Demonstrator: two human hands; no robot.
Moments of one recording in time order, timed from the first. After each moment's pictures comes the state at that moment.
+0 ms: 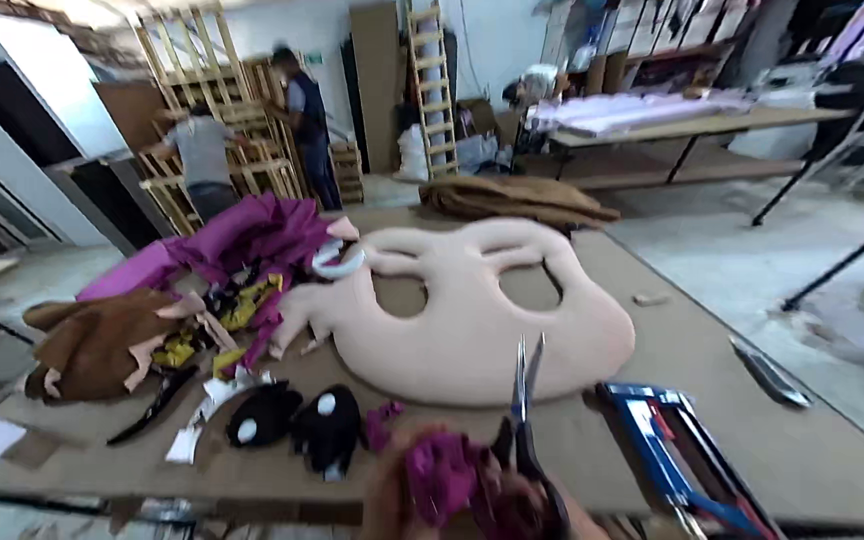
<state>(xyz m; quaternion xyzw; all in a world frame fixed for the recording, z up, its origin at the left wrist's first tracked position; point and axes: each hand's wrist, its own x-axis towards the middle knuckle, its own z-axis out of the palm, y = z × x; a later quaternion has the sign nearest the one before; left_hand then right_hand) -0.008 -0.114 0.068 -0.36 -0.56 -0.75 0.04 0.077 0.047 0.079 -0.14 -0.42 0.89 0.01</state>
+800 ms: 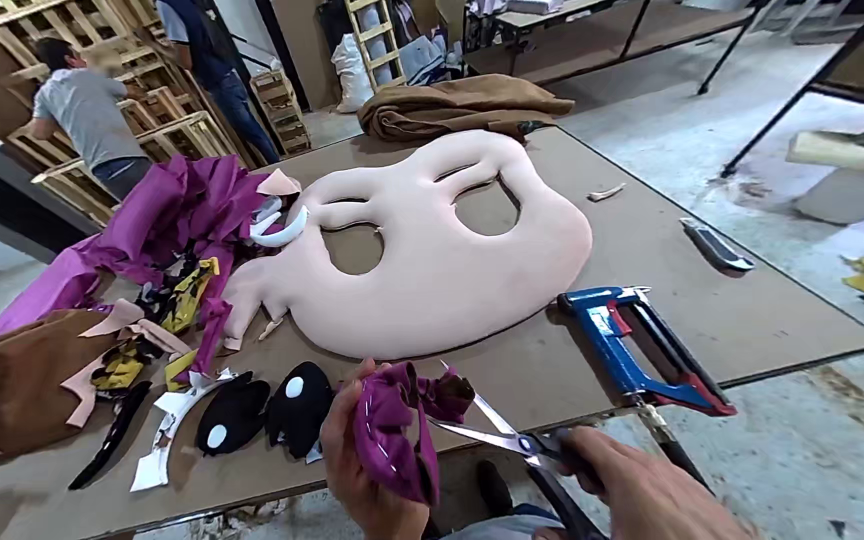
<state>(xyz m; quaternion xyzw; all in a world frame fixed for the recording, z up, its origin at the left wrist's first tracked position) -0.027 -0.064 0.060 -0.30 -0.56 -0.74 0.21 0.143 0.122 0.105 -0.16 -0.93 0.34 -0.06</state>
